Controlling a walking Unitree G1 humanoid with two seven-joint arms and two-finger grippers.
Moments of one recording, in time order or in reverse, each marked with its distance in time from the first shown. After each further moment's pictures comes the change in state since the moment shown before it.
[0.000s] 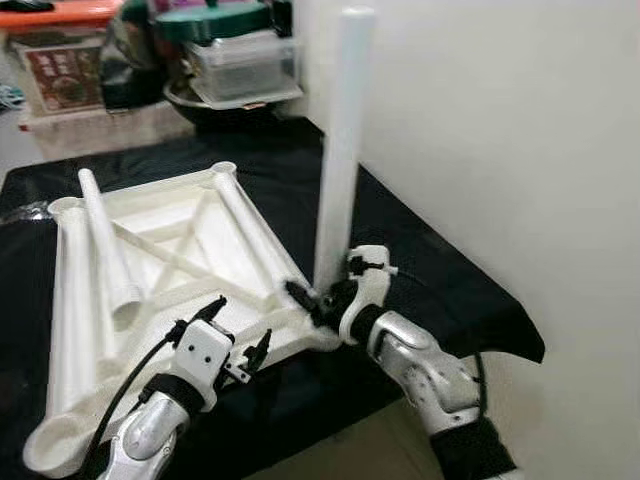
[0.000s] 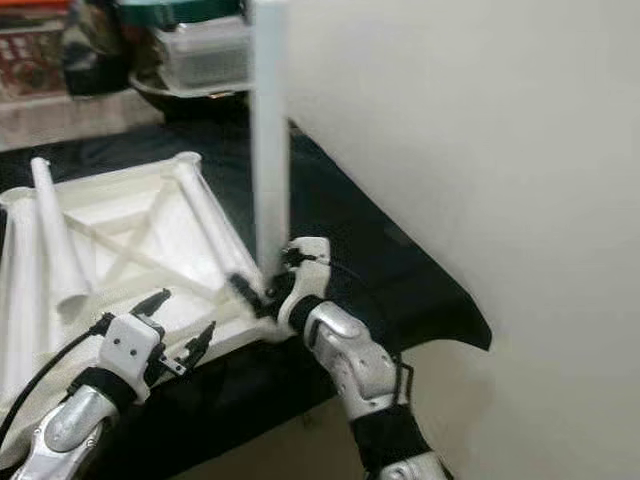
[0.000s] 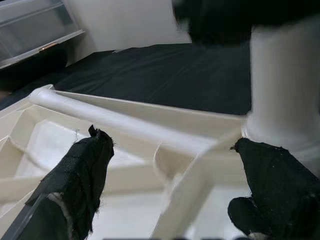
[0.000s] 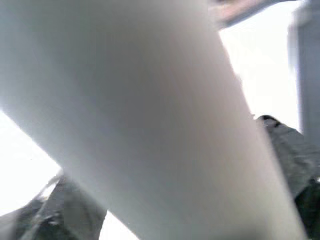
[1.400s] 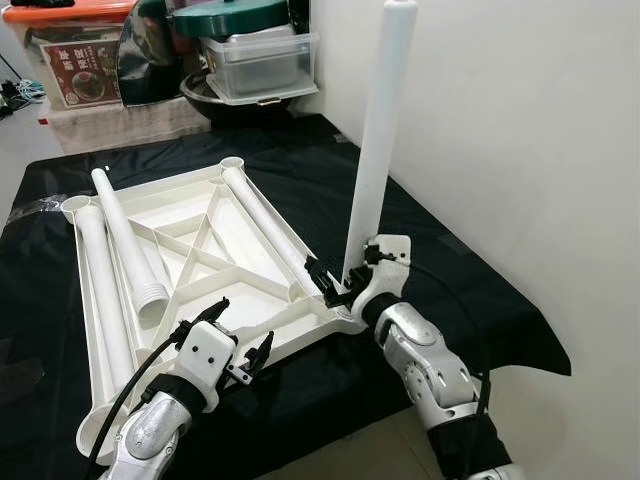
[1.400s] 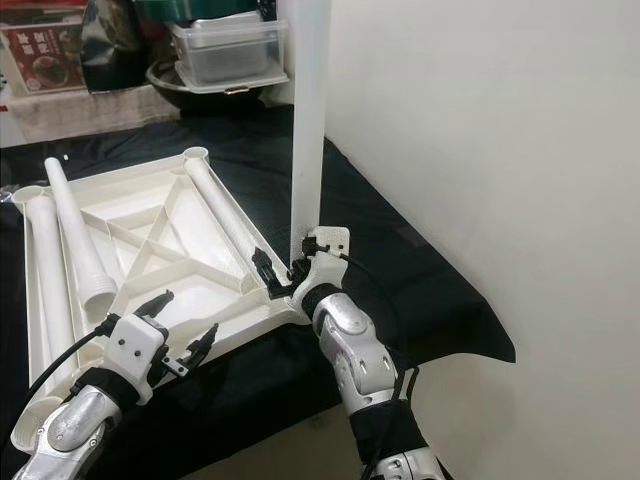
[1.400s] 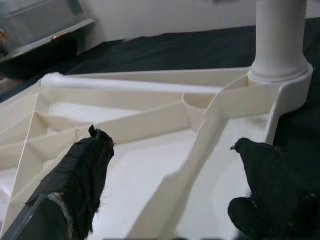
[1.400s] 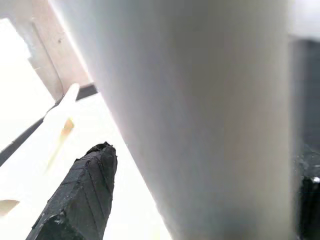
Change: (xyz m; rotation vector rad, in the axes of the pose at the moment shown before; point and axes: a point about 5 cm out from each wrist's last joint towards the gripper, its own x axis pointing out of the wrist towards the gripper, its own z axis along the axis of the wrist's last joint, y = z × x) left arm -0.002 -0.002 -0.005 0.004 0.022 -0.007; right arm -0.019 -0.046 0.014 -0.189 -0.132 -0.542
